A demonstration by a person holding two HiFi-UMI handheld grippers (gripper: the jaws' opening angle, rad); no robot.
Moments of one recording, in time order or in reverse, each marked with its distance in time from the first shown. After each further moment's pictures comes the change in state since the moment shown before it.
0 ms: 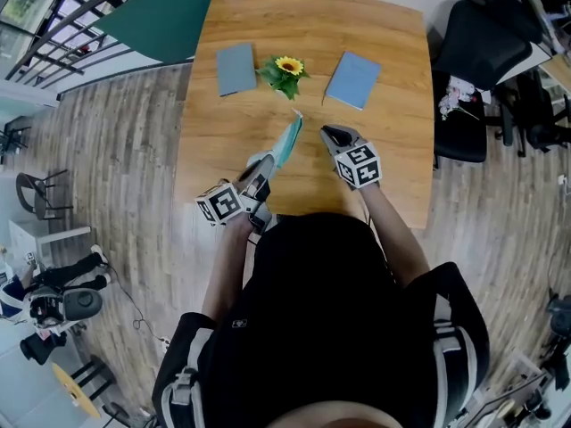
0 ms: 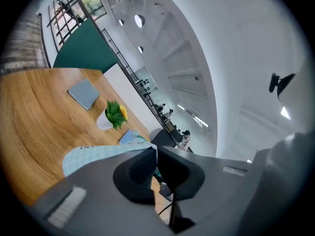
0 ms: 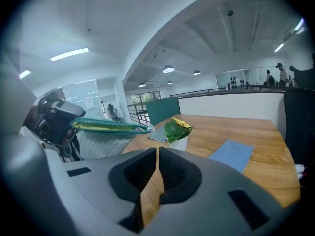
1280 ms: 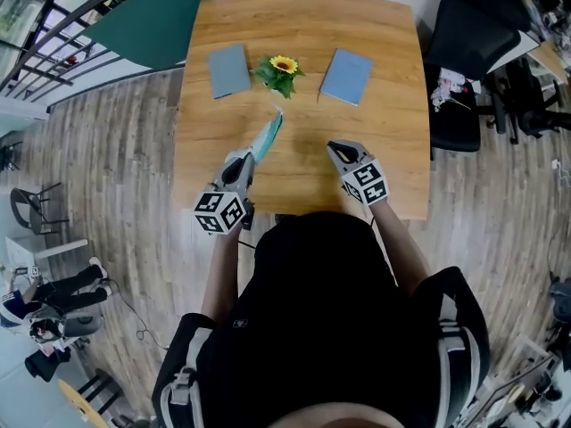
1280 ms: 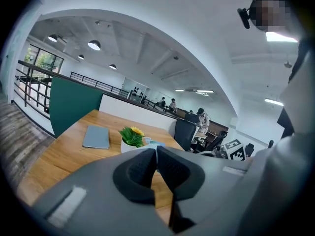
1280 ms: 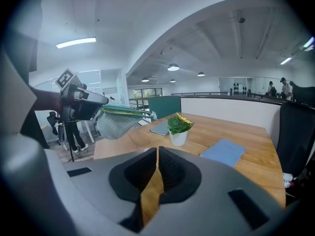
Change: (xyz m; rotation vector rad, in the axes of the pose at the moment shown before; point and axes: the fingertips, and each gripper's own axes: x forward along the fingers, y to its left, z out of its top) left arm -0.030 0.024 0.029 0.576 0.026 0.218; right arm -0.041 0.026 -0.028 -0.104 0.036 -0.030
